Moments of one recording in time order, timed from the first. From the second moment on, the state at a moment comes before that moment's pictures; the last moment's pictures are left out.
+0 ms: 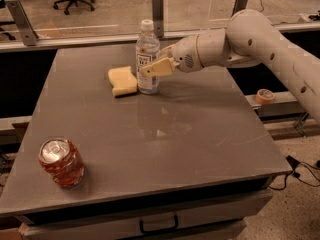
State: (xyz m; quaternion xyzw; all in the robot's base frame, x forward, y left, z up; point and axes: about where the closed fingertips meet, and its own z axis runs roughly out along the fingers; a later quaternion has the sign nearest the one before) arm 0.671 0.008 0.902 -0.48 0.68 0.32 0.45
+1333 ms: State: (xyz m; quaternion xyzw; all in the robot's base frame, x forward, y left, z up) arm 0.662 -0.121 0.971 -0.45 0.71 0.20 0.50
